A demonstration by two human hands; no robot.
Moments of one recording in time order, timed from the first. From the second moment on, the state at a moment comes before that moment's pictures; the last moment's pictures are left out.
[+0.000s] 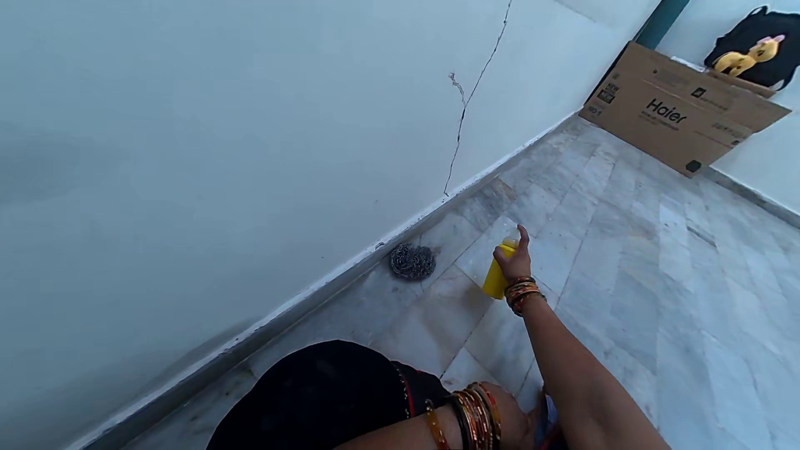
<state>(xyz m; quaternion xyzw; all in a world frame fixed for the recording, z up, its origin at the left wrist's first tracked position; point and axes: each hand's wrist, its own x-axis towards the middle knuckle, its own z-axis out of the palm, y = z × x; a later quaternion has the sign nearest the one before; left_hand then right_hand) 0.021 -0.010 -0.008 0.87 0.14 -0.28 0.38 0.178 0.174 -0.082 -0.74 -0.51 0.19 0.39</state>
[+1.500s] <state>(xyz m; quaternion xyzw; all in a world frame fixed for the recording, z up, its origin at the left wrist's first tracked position) 0.024 0.000 -0.030 0.86 0.15 -0.29 0.40 0.312 0.199 0.016 -0.77 -0.43 0.29 0.37</state>
